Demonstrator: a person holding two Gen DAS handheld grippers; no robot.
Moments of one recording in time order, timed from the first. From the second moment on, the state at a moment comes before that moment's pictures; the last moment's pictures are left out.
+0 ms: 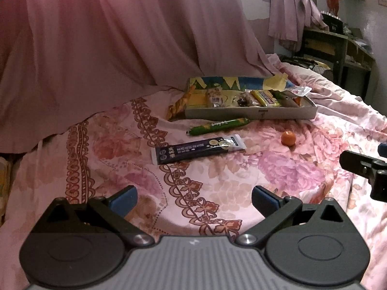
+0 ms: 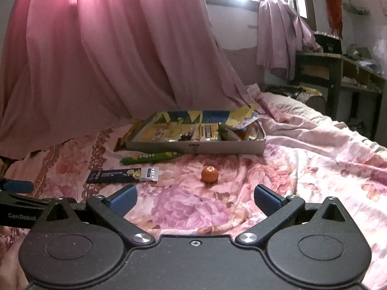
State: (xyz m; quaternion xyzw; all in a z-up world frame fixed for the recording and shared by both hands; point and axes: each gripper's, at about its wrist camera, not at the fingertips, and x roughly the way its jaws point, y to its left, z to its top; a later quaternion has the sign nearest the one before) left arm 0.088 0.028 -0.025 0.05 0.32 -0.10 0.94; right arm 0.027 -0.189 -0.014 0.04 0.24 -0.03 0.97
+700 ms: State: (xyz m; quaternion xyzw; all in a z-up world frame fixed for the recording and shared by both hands) left arm 0.130 0.027 -0.041 0.04 0.37 -0.14 0.92; right arm 0.052 -0.192 -0.025 0.06 0.32 -0.03 0.95
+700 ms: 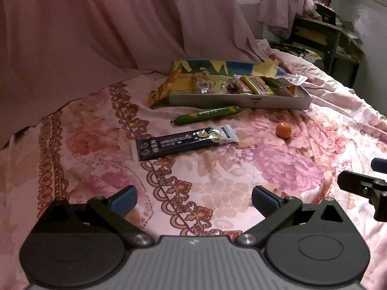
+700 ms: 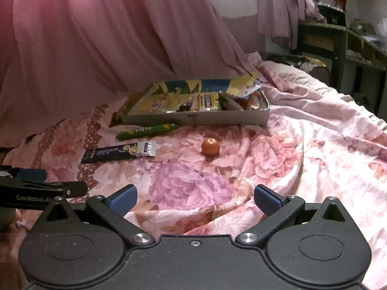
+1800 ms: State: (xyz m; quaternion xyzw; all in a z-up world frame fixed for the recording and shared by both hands) left arm 0.223 -0.022 -0.052 0.20 0.37 -0.19 0.89; right arm 0.164 -0.236 -0.056 0.03 0.41 0.02 0.91
